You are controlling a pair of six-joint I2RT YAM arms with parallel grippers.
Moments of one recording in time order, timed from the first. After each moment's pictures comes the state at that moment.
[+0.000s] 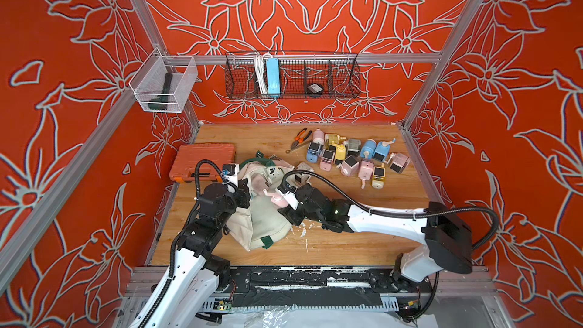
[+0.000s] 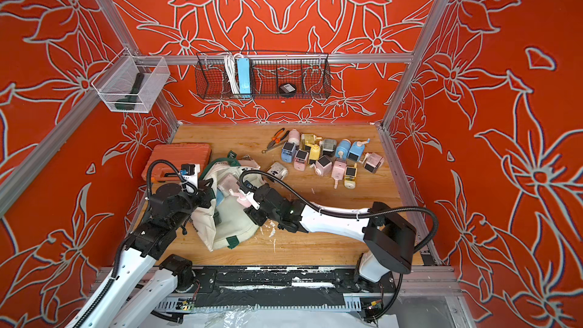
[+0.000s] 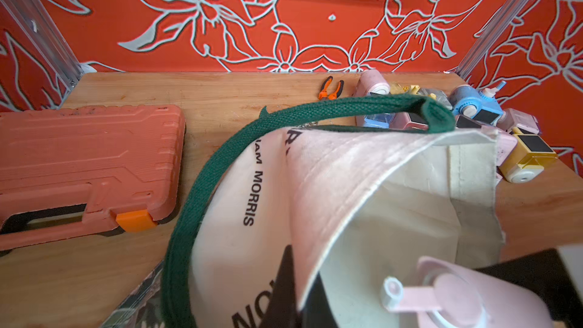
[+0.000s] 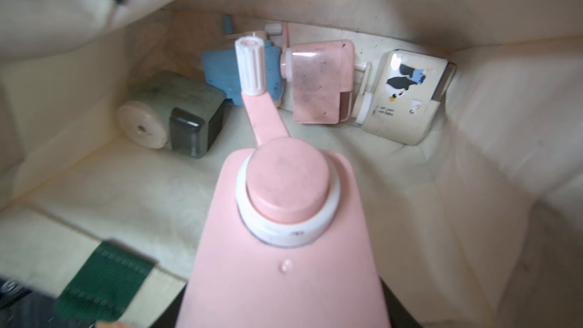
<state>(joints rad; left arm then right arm) -0.24 0.59 0.56 -0.32 -0.02 -0.15 1.10 1.51 0.94 -0.05 0.07 0.12</state>
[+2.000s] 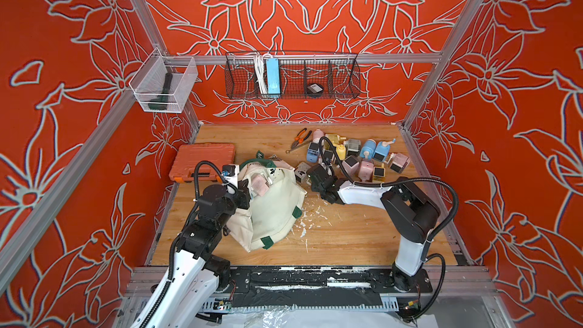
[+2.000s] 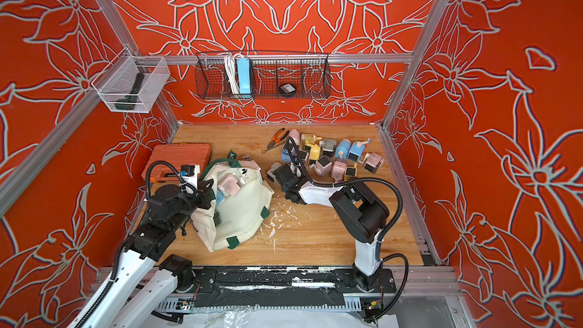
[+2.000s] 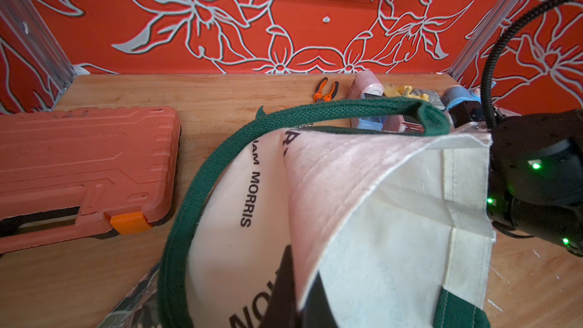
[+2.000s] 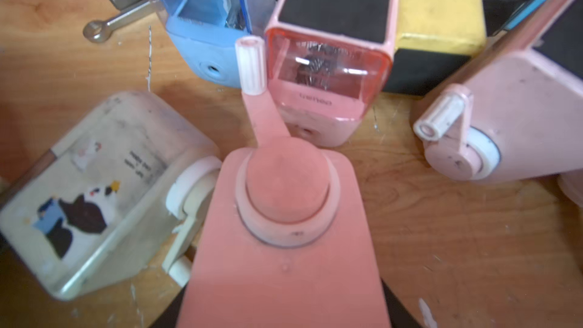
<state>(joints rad) -0.24 0.57 0.56 -0.32 0.00 -0.15 0.73 1.87 1.05 -0.09 0.57 0.68</state>
